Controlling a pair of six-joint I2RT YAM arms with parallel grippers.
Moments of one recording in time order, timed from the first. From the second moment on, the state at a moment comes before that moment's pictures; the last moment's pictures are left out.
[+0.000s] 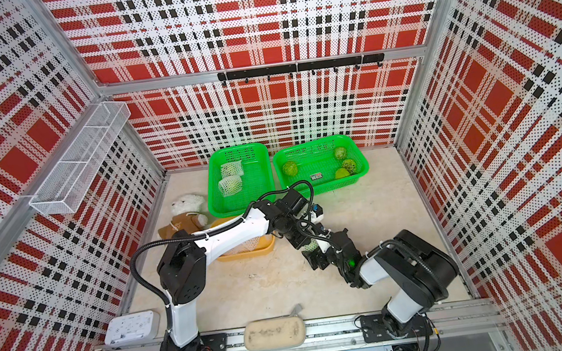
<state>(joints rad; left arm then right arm) -0.87 2.00 1.59 -0.77 0.28 0.11 0.61 1.58 0.26 0.82 -0.13 0.06</state>
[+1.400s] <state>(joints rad) -0.75 1.27 1.08 -0.33 0.75 0.22 0.55 1.12 0.84 -0.42 -0.85 0.33</state>
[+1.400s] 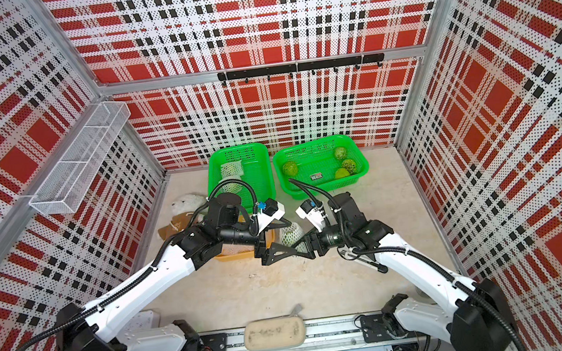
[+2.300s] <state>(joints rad) -0.99 1.22 1.08 -0.37 0.32 0.42 0.42 1.20 1.04 -0.80 -1.19 0.40</state>
